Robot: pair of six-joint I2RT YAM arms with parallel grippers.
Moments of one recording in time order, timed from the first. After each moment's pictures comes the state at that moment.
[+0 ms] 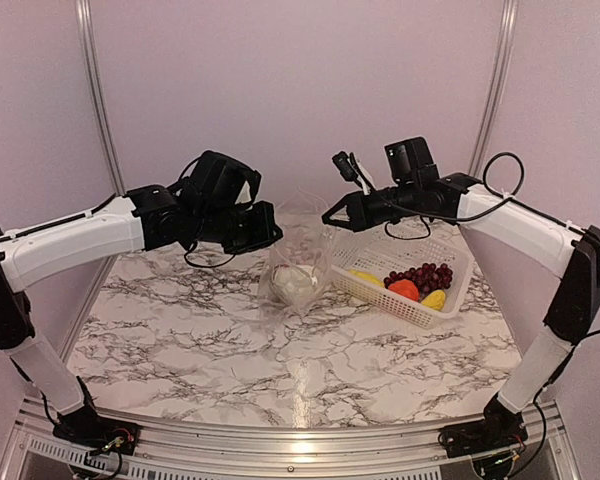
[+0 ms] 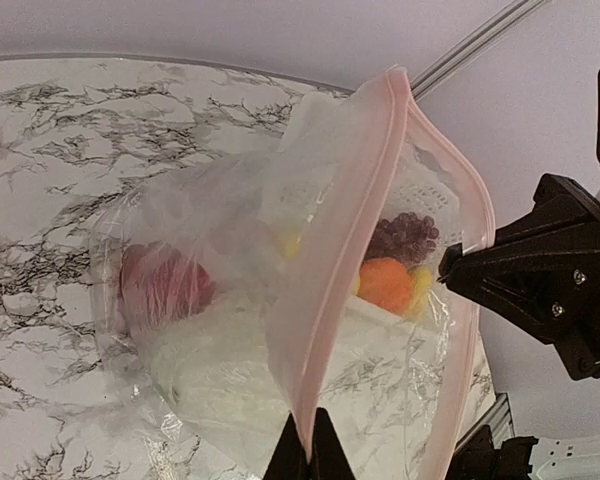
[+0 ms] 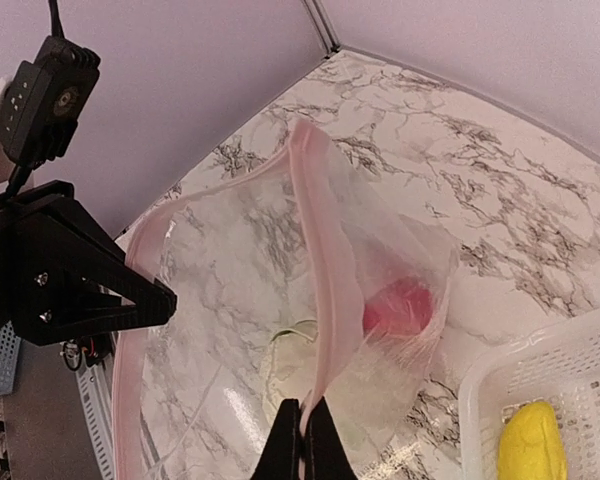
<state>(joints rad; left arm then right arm) -0.88 1.63 1.49 -0.46 -0.08 -0.77 0.58 1.65 1.51 -0.45 -0.57 0.14</state>
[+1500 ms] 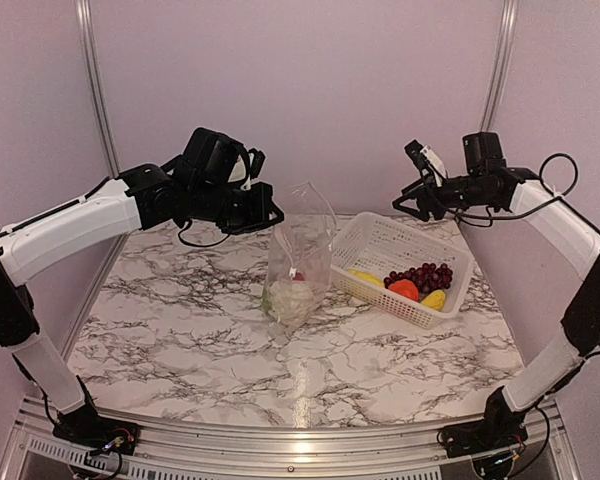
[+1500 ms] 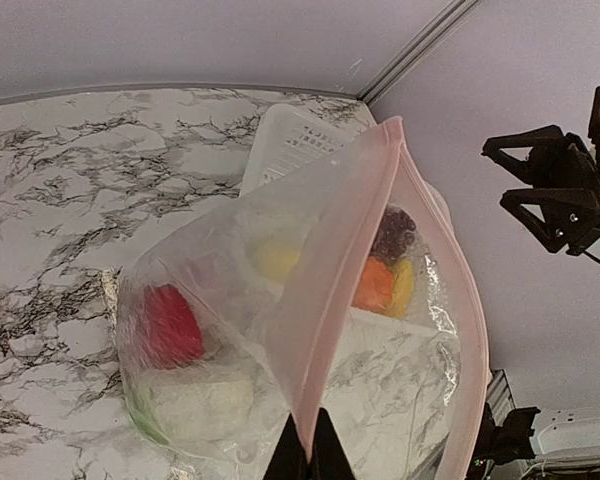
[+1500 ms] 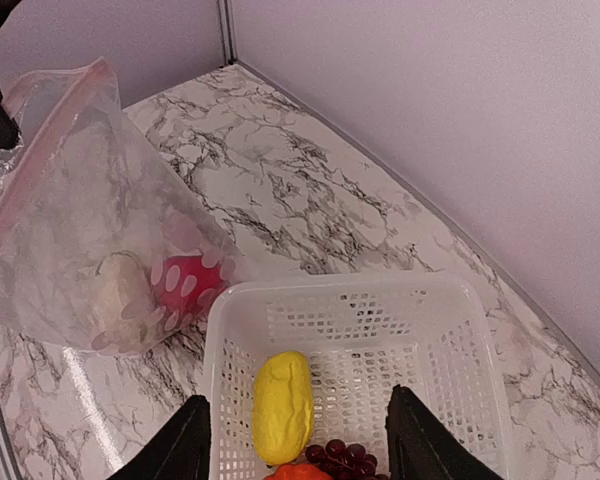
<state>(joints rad) -0.84 1.66 1.64 -0.55 0.03 -0.65 0.19 1.51 1.49 -0.59 -0.69 -0.40</state>
